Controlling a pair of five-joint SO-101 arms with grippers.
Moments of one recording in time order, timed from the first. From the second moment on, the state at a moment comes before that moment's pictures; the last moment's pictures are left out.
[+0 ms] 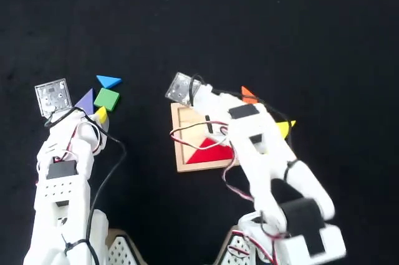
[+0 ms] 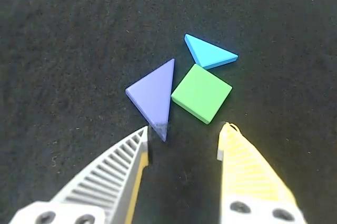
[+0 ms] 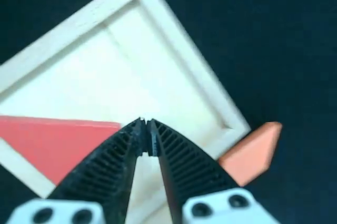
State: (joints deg) left arm -15.2 -51.7 79.3 21.2 5.2; right arm -15.6 -11.5 47.7 41.0 47.3
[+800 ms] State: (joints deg) left arm -15.2 -51.7 79.3 21.2 5.2; right arm -18.8 -2.9 43.6 42.7 48.7
